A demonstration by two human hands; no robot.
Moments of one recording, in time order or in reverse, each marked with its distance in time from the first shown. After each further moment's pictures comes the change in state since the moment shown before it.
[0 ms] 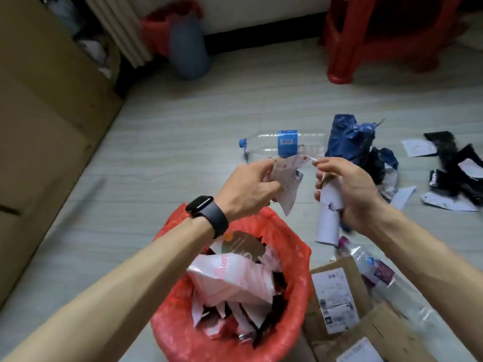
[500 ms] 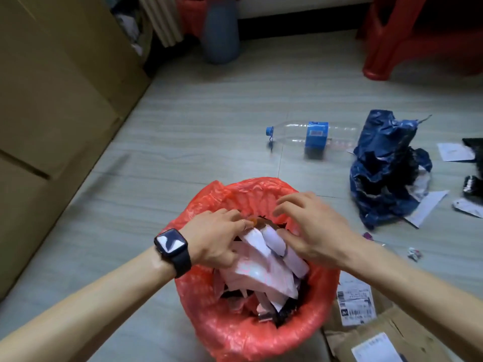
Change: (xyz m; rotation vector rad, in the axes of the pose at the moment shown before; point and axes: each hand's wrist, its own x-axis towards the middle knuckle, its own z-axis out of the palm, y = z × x) left_hand -0.117 -0.098 -0.032 0.851 -0.439 -0.012; right_hand -0.047 0.074 0.053 -1.443 -0.507 -0.679
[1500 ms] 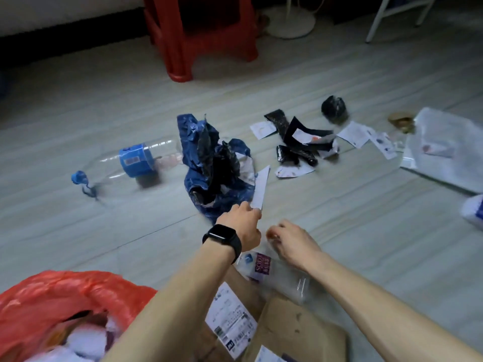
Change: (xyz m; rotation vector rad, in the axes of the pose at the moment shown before) left_hand 0.291 0.274 0.001 -0.047 -0.025 0.309; right_hand -0.183 0.259 0.034 0.018 -0.022 0.914
